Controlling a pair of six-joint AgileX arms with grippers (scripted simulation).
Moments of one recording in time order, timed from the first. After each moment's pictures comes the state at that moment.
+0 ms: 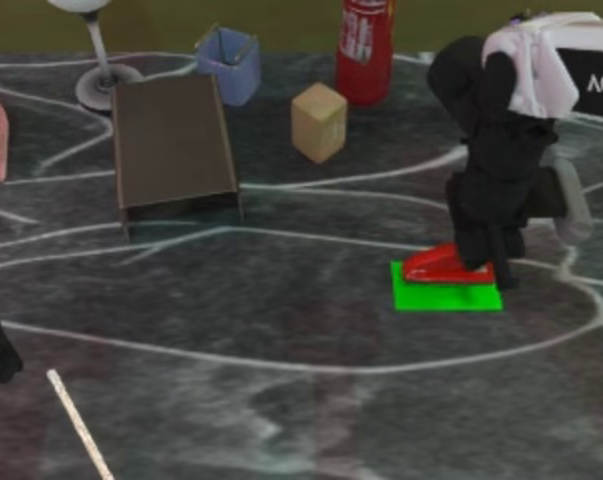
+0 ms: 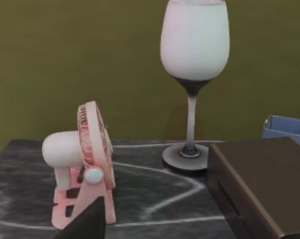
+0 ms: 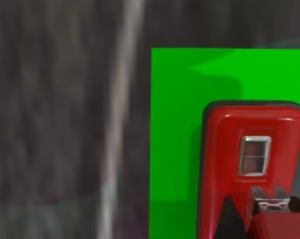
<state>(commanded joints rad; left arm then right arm) 0.00 0.00 0.00 0.00 0.00 0.00 0.40 2.20 1.63 -1.00 0.00 1.97</state>
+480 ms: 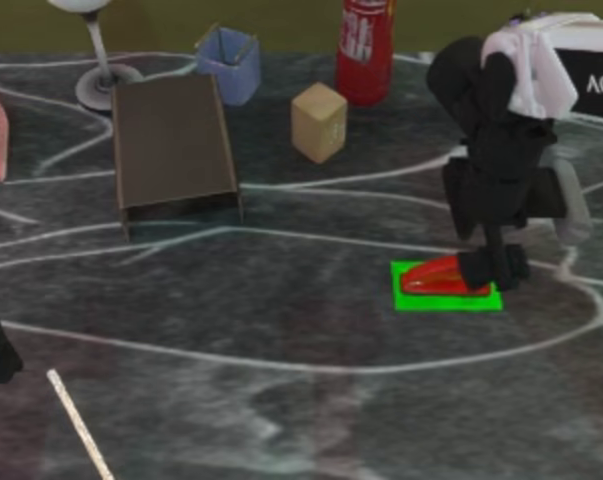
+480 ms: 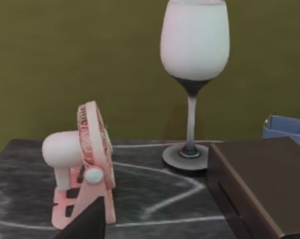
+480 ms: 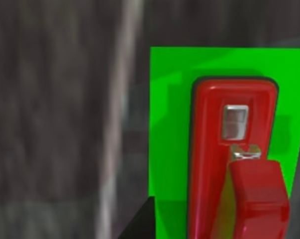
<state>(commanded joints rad) 0.00 0.00 0.00 0.00 0.00 0.00 0.40 2.20 1.63 -1.00 0.00 1.97</state>
